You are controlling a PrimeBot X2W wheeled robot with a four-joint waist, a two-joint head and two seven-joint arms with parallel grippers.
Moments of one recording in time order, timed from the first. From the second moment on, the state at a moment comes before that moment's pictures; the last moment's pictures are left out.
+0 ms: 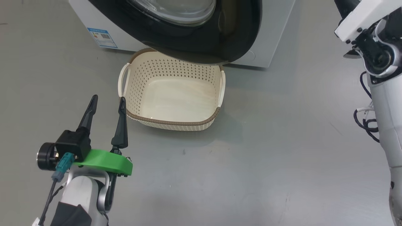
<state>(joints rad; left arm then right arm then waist) -0.30 0.02 -0.15 0.27 -0.26 -0.02 -0.25 -0.91 -0.23 0.20 0.51 0.83 0.13 0.38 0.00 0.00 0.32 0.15</state>
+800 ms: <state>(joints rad) -0.23 0.03 -0.10 0.26 -0.23 -0.01 -0.25 -0.51 -0.25 0.26 0.33 0.60 0.12 -0.12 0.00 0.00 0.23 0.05</state>
